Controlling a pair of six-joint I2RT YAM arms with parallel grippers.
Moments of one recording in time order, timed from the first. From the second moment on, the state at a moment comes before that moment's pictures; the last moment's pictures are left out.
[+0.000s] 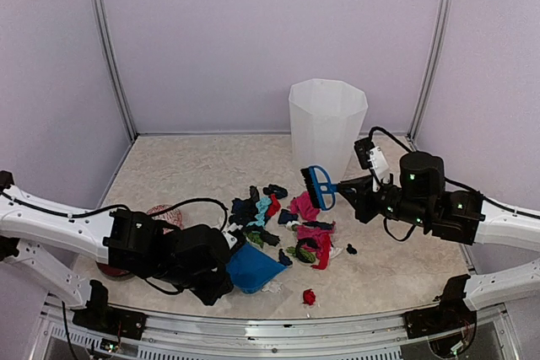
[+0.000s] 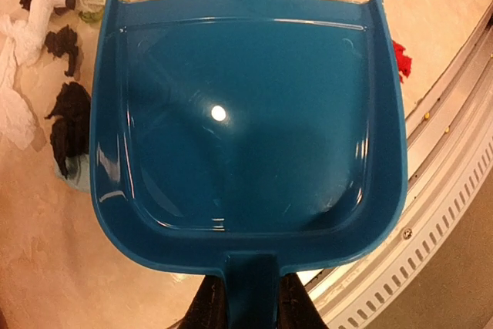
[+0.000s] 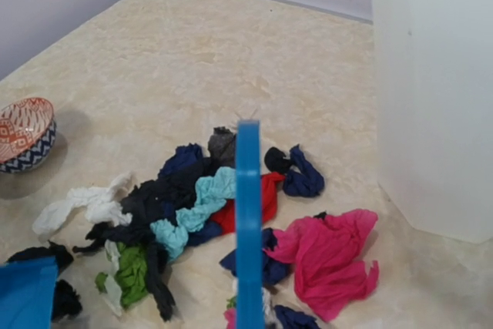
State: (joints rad) left arm -1.37 1.33 0.90 -0.67 -0.18 -0.68; right arm 0.91 0.98 0.69 -0.05 0.16 0.20
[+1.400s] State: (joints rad) left arm -1.28 1.50 0.90 -0.88 -0.14 -0.96; right arm 0.91 0.88 0.58 0.00 0.13 0.23
